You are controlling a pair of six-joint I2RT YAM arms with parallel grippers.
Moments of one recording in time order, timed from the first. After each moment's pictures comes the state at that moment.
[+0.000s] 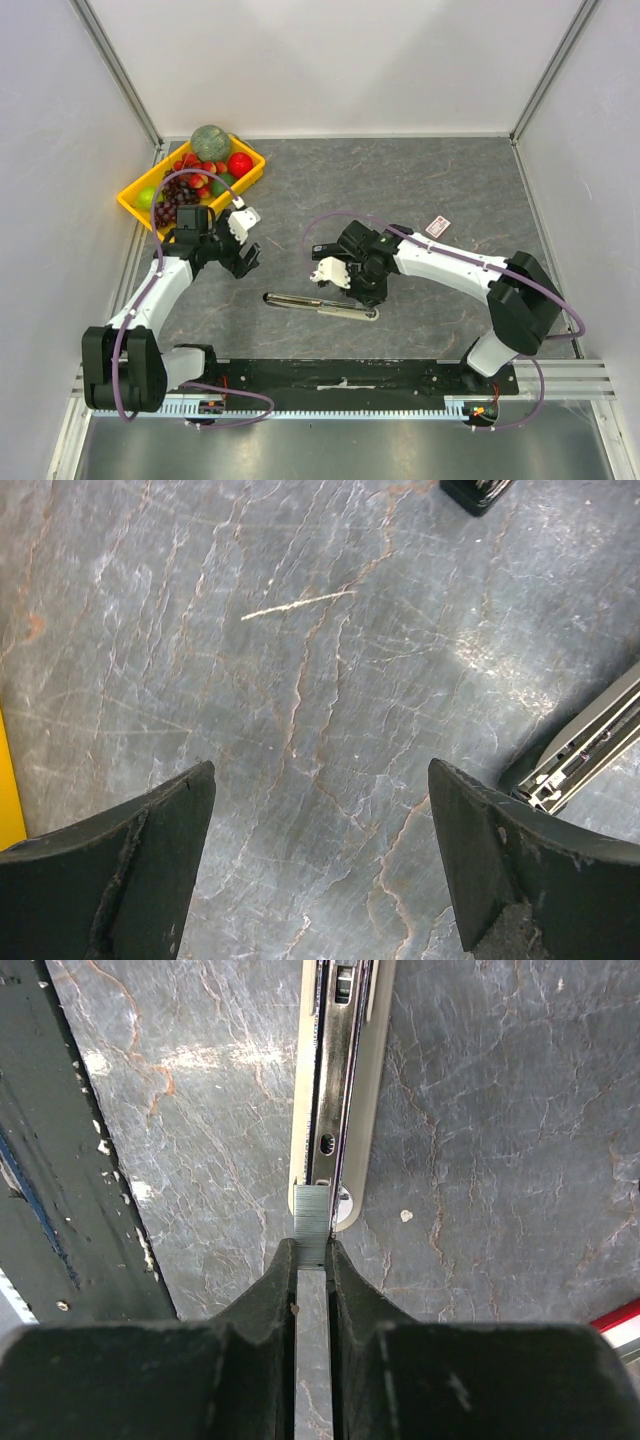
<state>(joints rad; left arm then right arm) -0.05 1.19 0.72 -0.41 0.55 0.70 0.85 1.60 1.13 -0.91 -0.29 -0.60</state>
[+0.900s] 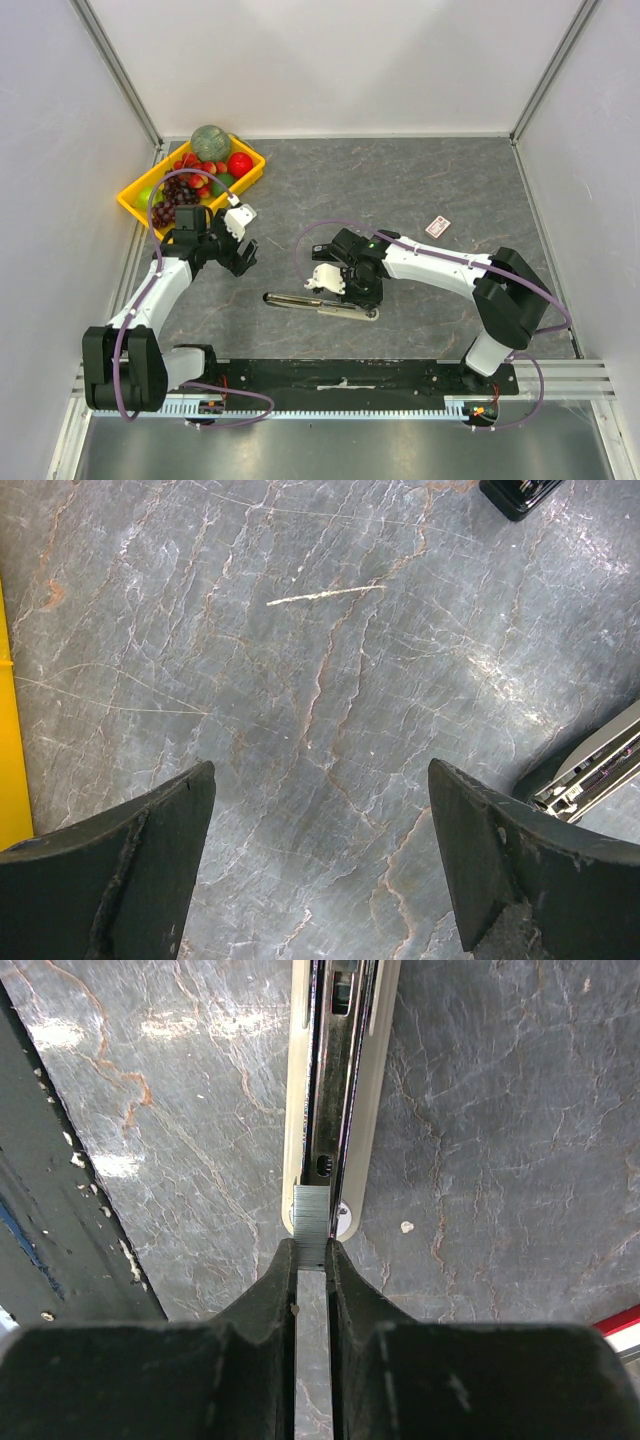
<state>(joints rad) -0.03 1.19 0.71 -0.36 0.51 0.62 0.91 1.67 1.14 -0.89 -0.20 -0.56</state>
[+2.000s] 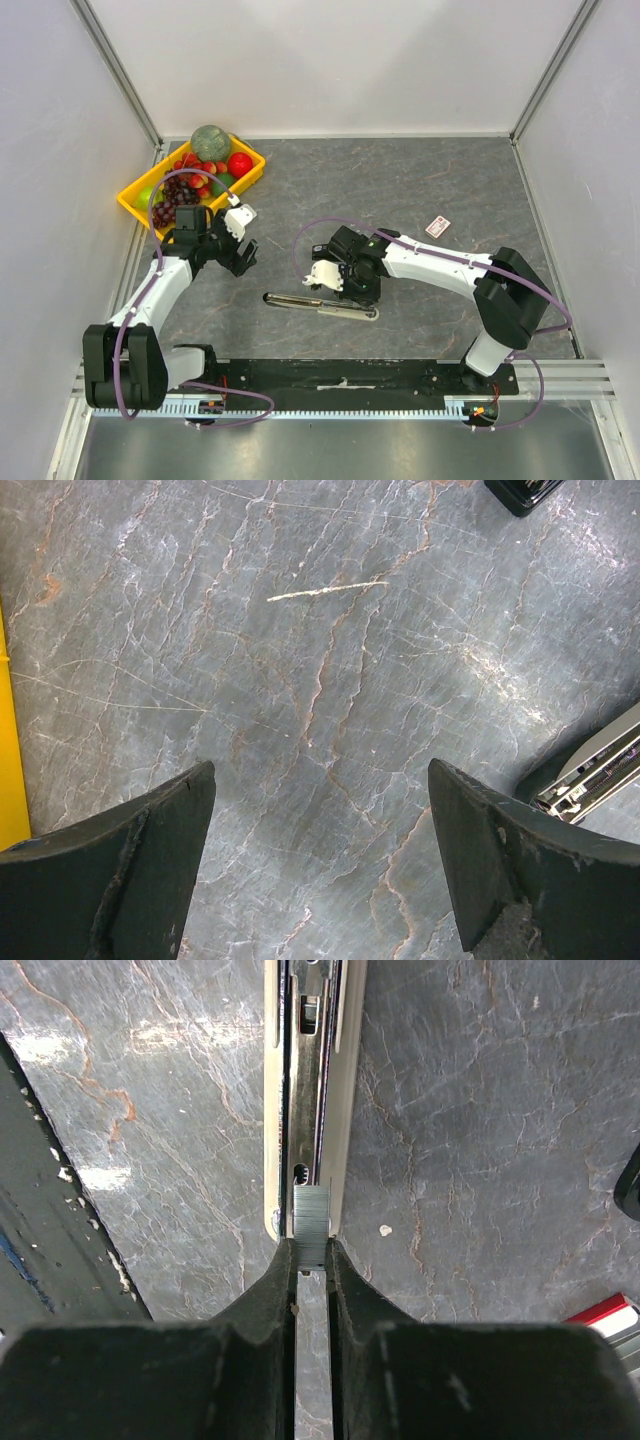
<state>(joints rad) -0.03 1.19 0.70 -0.36 0.50 0.62 0.91 1.67 1.15 -0.88 -0.18 -0.55</state>
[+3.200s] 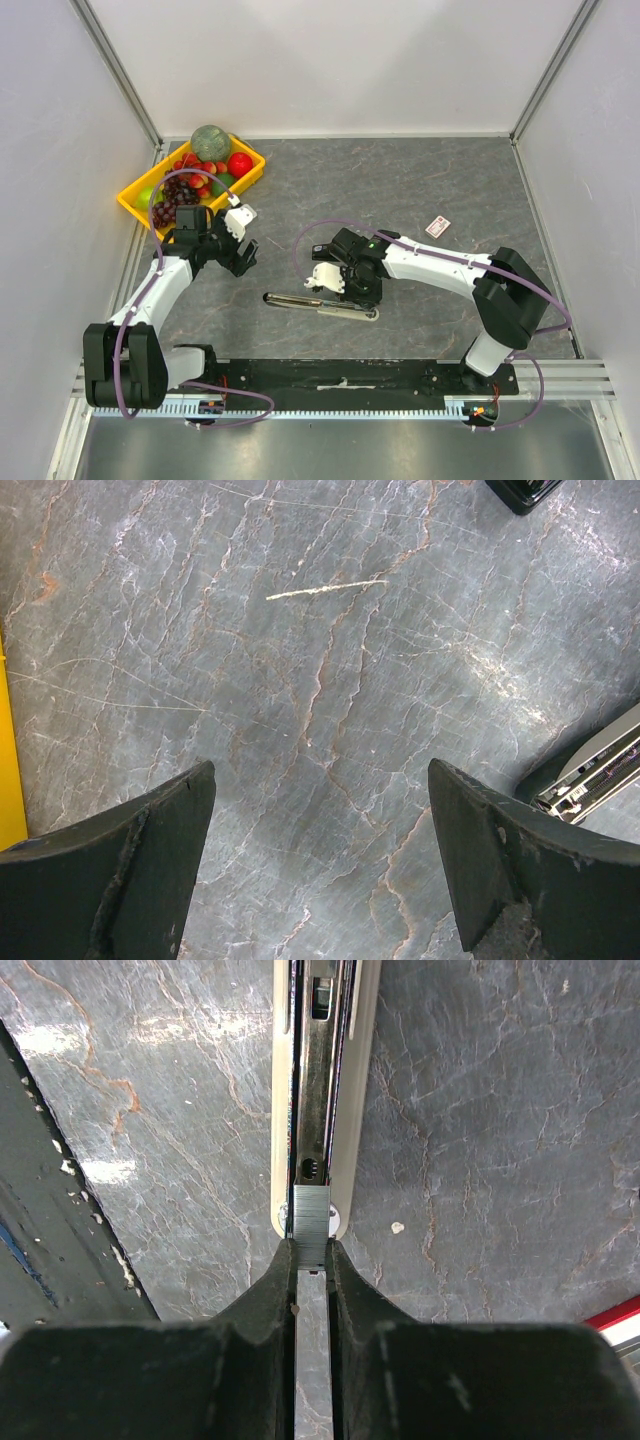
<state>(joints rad) -0.03 1.20 0.70 -0.36 0.50 0.62 0.91 1.67 1.14 -0.88 -0.19 -0.55</state>
